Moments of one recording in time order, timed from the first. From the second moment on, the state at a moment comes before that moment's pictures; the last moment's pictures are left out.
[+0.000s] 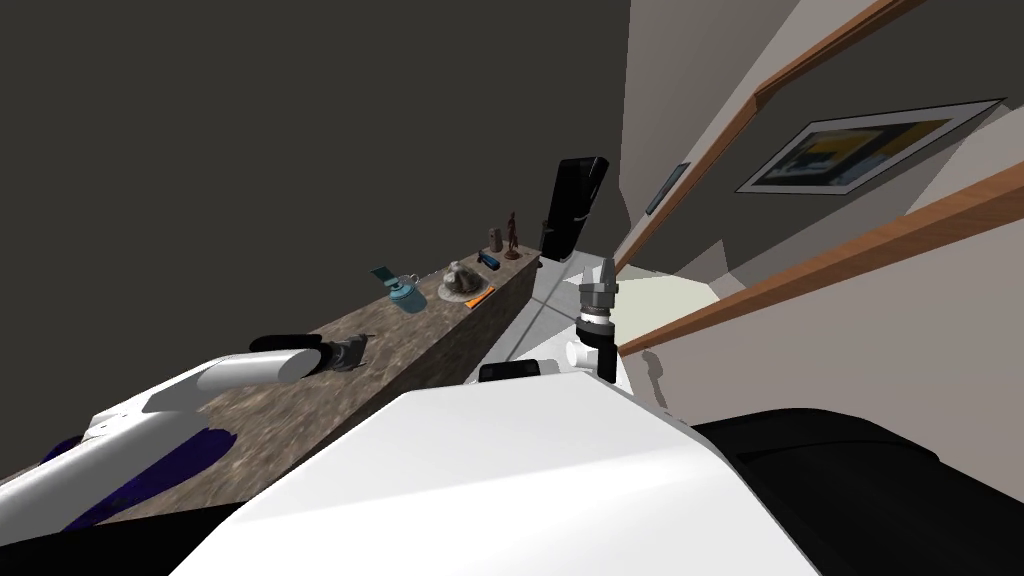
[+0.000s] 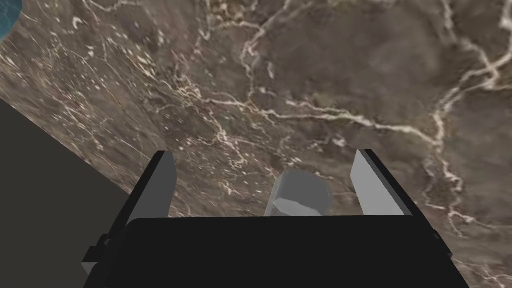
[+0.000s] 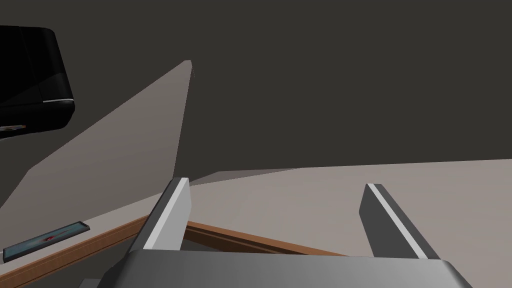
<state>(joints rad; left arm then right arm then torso) 0.43 1.25 0.10 -1.60 1.01 0.83 0.06 0.49 0.03 -0.01 -2.27 0.02 -0.55 0.10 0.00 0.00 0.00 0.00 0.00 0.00</state>
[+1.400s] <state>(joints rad) 0.39 1.49 0.02 -1.40 1.27 1.13 0.05 0.49 0.03 -0.01 -2.27 0.02 -0.55 0.10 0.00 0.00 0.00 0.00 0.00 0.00</state>
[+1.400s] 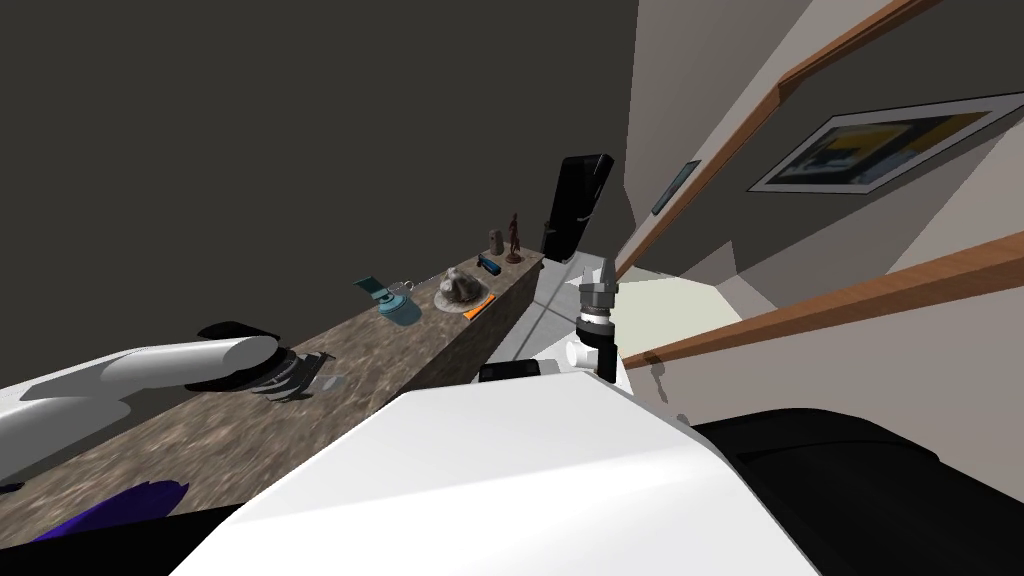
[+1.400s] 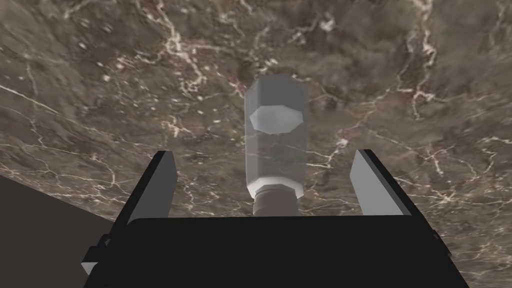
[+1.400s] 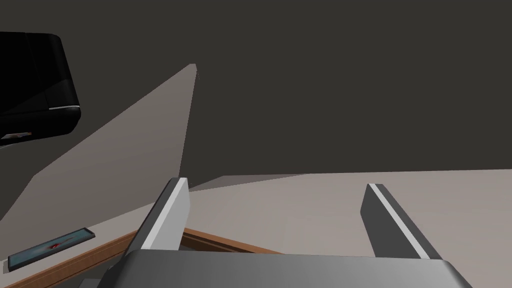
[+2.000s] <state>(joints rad) 0.34 1.46 -0.05 -1.44 1.21 1.15 0.20 0.49 0.03 -0.01 -2.27 0.02 -0.55 0.10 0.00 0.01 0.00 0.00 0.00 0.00</state>
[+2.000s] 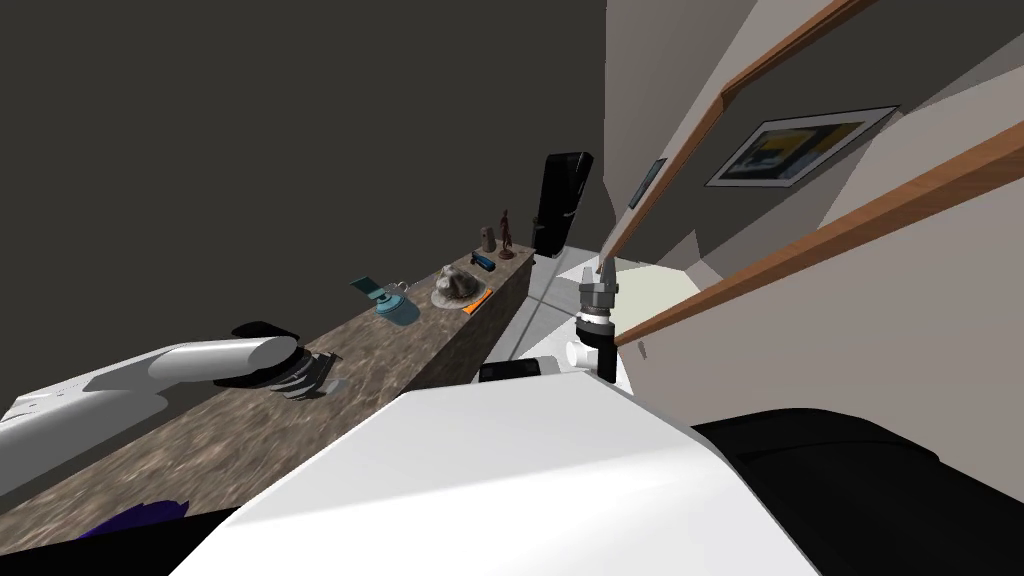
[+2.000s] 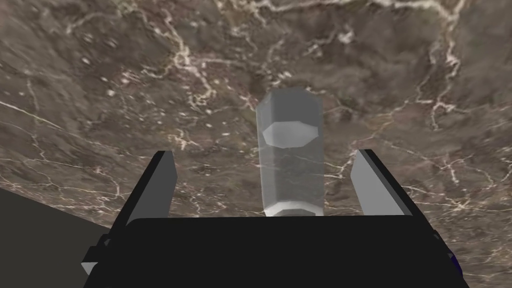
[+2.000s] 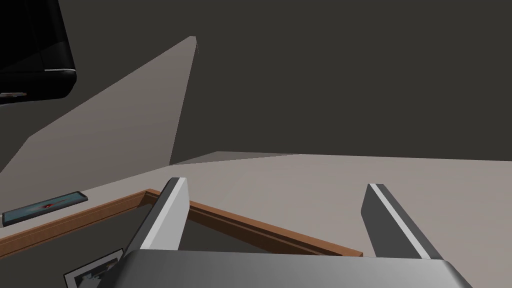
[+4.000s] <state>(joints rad) 0.39 1.49 0.01 -1.41 1.26 1.13 0.06 0.49 0.03 -0.01 -2.27 0.02 -0.55 0.10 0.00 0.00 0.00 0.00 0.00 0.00</state>
